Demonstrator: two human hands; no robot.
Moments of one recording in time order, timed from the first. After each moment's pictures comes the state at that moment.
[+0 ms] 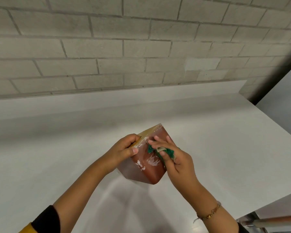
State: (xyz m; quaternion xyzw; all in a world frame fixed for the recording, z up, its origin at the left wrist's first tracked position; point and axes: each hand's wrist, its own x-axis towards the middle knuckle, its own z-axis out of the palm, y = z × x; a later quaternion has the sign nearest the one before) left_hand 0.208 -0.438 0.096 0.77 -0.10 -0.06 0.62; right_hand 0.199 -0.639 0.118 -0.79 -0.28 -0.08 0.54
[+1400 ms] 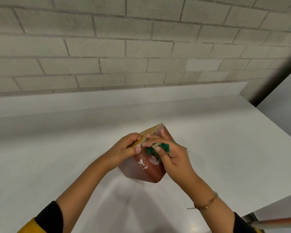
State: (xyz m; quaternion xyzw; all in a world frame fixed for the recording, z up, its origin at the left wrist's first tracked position) left_hand 0.209 -0.440 0.102 0.81 -0.11 -0.04 0.58; right_hand 0.211 -0.629 0.130 -0.77 -0.34 -0.04 0.54
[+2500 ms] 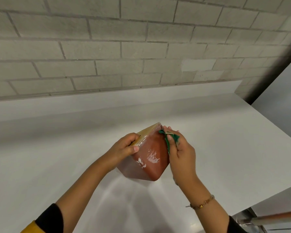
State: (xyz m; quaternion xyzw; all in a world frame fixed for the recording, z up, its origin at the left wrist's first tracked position) left_hand 0.207 -0.444 0.100 0.79 -0.07 -0.07 0.61; right_hand 0.212 -0.638 0.115 -0.81 -0.09 -0.12 0.56
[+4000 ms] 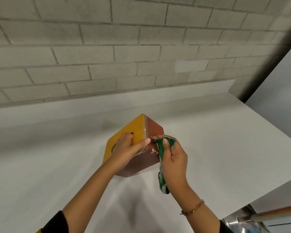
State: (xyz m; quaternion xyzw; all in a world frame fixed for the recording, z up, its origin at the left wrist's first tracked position) left_hand 0.220 -0.476 0.115 0.84 0.07 -0.03 0.54; right_hand 0.203 -0.623 0.107 -0.77 -0.04 -0.16 0.61
